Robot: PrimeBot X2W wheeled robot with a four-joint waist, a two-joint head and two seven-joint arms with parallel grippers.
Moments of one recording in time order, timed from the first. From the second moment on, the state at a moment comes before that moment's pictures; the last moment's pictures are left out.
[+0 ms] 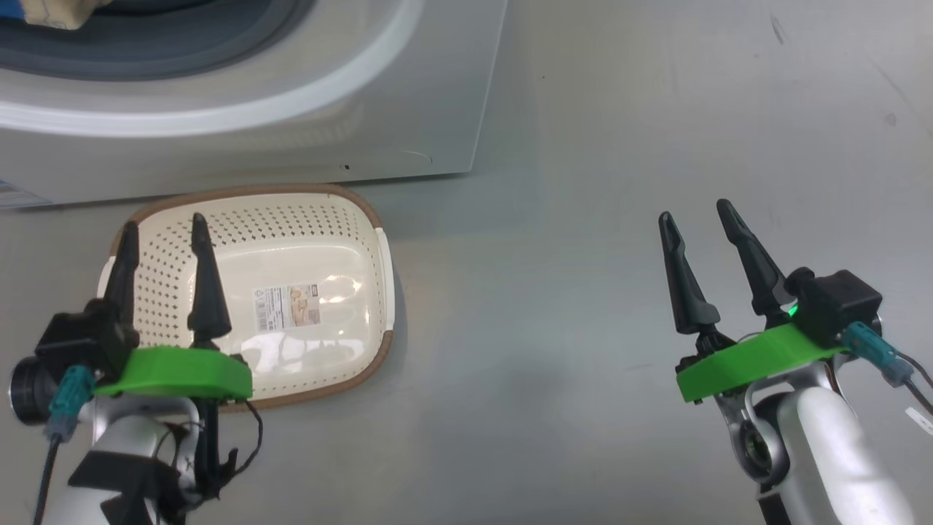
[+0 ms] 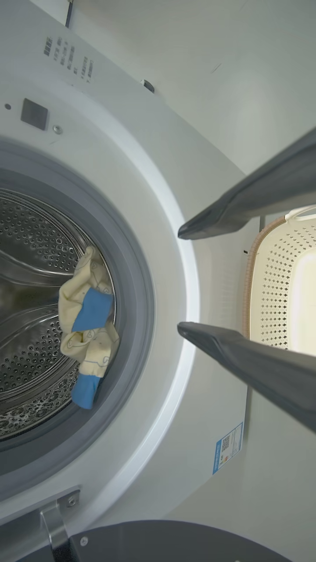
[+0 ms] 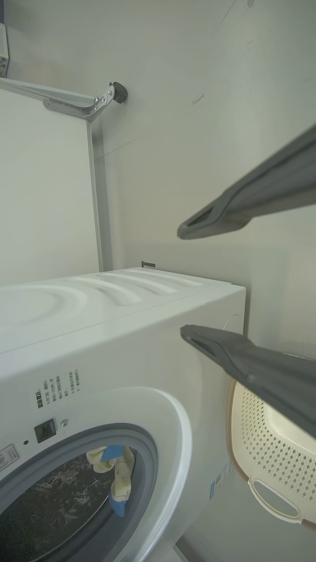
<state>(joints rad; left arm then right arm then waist) -0.34 0.36 -0.35 0.10 -0.52 0.25 -0.25 -0.20 -0.04 0.14 0.10 0.22 0.13 -0.22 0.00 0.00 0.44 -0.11</state>
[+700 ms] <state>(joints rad) -0.20 0.33 -0.39 0.10 -0.50 0.25 -0.25 -0.13 -0.04 0.13 0.06 0.20 0.13 -0.17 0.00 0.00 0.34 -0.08</state>
